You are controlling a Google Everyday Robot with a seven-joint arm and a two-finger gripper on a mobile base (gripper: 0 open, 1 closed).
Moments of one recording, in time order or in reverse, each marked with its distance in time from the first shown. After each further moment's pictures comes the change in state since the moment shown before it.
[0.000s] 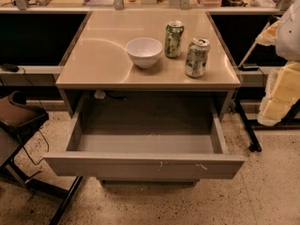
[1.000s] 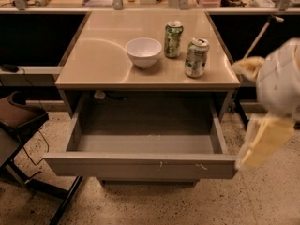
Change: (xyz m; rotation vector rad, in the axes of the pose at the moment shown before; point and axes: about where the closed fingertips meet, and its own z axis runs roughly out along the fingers) arm -0.034 0.070 0.023 0.041 -0.147 -0.125
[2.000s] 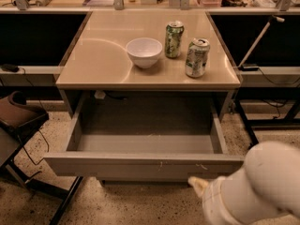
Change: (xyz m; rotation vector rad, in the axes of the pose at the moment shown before) arm 0.023 0.190 0.195 -0.362 -0.118 0.108
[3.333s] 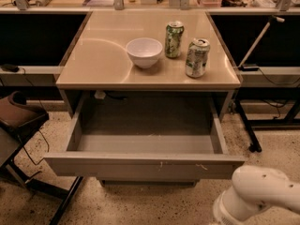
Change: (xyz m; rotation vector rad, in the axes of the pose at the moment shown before) arm 0.159 -0.038 0.150 -0.114 0.159 0.480
